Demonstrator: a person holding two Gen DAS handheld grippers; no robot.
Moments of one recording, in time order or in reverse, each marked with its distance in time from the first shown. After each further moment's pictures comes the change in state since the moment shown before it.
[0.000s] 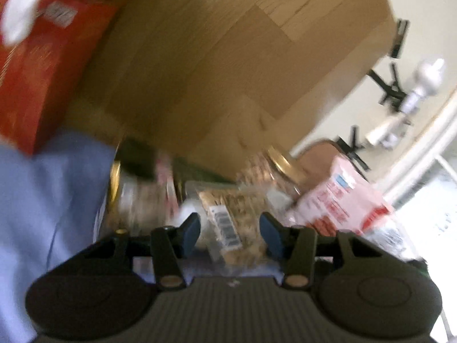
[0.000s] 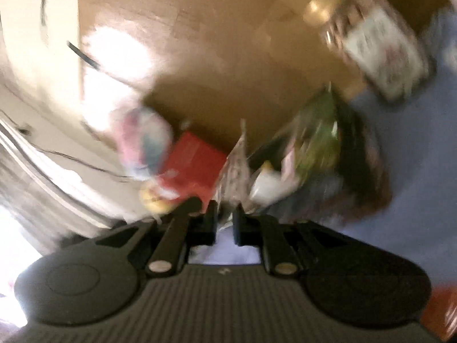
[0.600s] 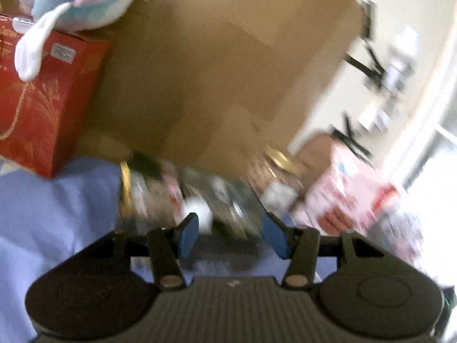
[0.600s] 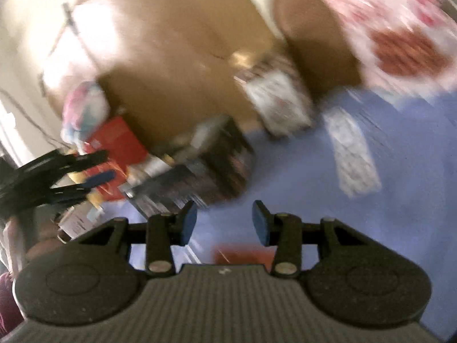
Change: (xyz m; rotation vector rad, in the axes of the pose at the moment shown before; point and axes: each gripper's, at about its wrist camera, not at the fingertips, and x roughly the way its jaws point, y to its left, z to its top) left arm -0.046 -0.021 -0.057 0.167 -0.064 0.027; right arm -0.108 -0.039 -0.047 -0.242 -0.073 -0.319
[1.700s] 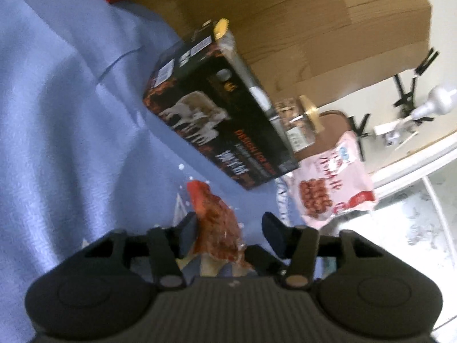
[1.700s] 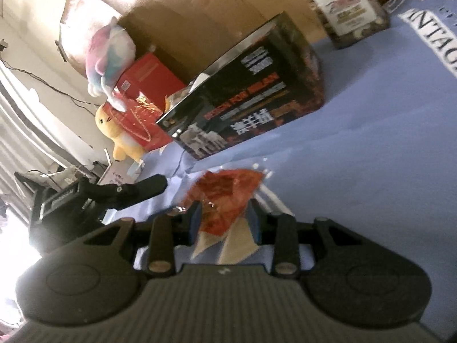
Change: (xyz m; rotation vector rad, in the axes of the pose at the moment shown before) left arm 0.020 0.080 -0.081 -0.478 0.192 -0.147; right arm 0.072 0.046 -0.039 0.062 0.229 0.227
